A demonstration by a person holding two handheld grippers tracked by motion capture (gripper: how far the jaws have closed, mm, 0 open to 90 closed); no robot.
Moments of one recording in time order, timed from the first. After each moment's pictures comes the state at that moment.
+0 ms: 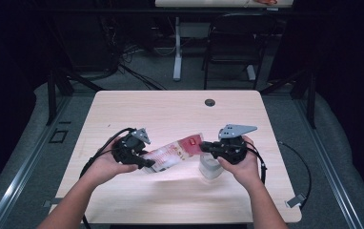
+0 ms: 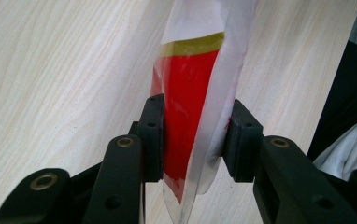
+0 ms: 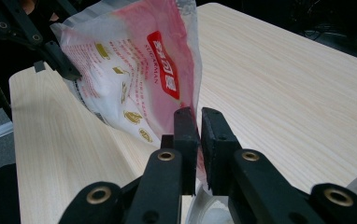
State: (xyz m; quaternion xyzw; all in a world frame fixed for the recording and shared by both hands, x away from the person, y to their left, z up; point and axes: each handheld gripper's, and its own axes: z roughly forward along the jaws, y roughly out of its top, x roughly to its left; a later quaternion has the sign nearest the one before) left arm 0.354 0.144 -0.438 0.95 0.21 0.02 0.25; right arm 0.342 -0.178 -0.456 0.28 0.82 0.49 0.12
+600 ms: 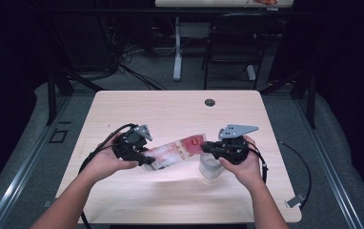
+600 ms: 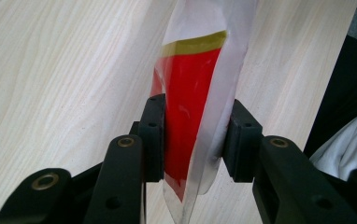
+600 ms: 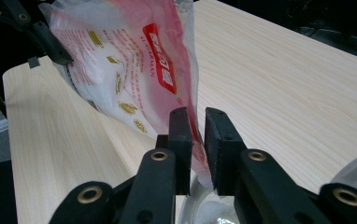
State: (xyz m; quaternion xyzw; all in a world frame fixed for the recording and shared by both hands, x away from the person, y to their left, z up) left arm 0.356 0.138 -0.422 0.95 0.20 0.02 0.23; right arm 0.341 -0.182 -0.455 0.29 0.82 0.48 0.12
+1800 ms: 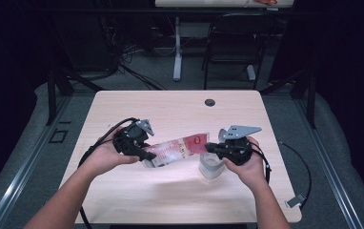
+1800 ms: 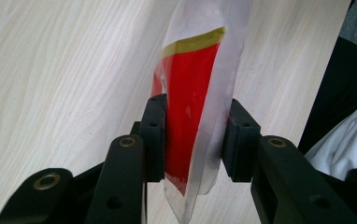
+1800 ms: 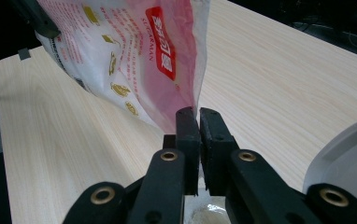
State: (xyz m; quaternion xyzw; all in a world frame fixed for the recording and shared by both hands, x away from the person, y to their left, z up) left arm 0.361 0.132 -0.404 0.95 0.19 0.02 0.22; right arm 0.339 -0.190 -0.456 0.29 0.82 0.47 0.13
